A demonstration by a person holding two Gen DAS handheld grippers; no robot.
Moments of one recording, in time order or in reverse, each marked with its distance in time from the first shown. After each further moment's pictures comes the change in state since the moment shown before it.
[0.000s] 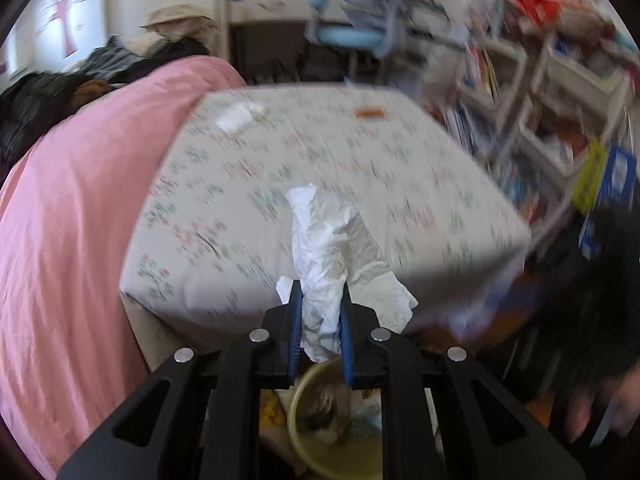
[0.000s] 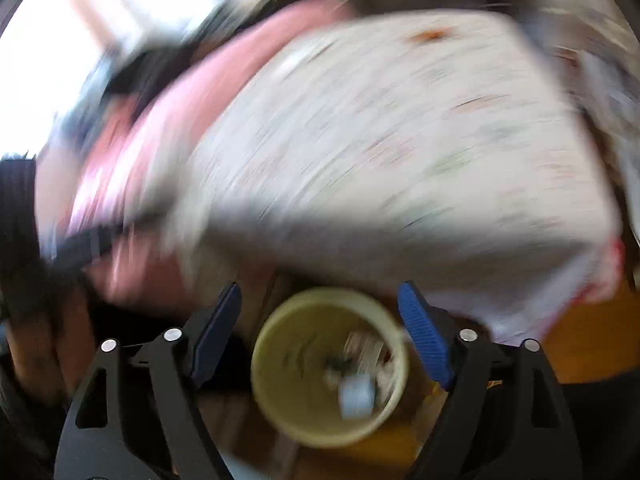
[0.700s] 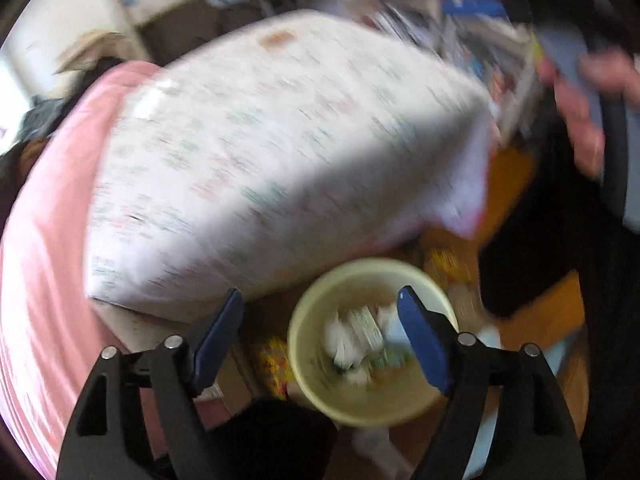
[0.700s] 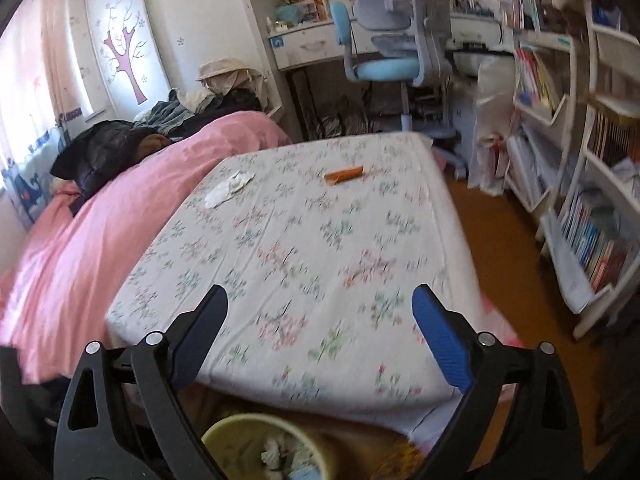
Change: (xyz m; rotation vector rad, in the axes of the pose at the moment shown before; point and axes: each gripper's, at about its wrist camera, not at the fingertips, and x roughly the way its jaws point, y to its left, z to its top) left arm 0.011 -0.042 -0.029 0.281 0.123 0.027; right arm -0.033 -0.014 0.074 -0.059 -0.312 -0.228
